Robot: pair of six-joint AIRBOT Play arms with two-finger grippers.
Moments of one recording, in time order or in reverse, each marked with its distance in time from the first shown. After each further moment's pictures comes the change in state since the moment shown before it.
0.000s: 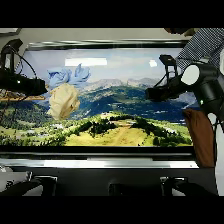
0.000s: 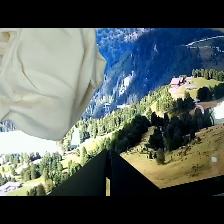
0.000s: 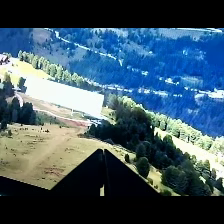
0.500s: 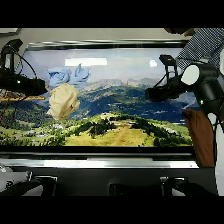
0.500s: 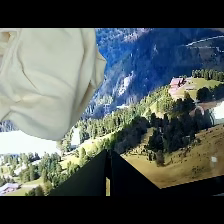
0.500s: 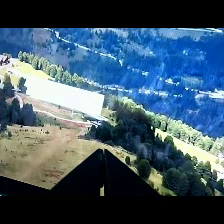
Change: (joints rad) left arm 0.000 0.000 0.000 0.000 0.000 0.000; right arm 0.000 0.000 0.000 0.001 0.000 0.000
